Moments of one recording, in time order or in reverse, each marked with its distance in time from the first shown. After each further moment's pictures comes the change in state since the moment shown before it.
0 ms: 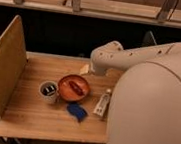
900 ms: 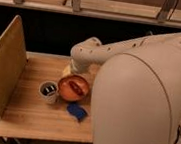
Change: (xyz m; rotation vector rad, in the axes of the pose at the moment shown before) arm 0.005 0.105 0.026 -0.096 0.070 -0.305
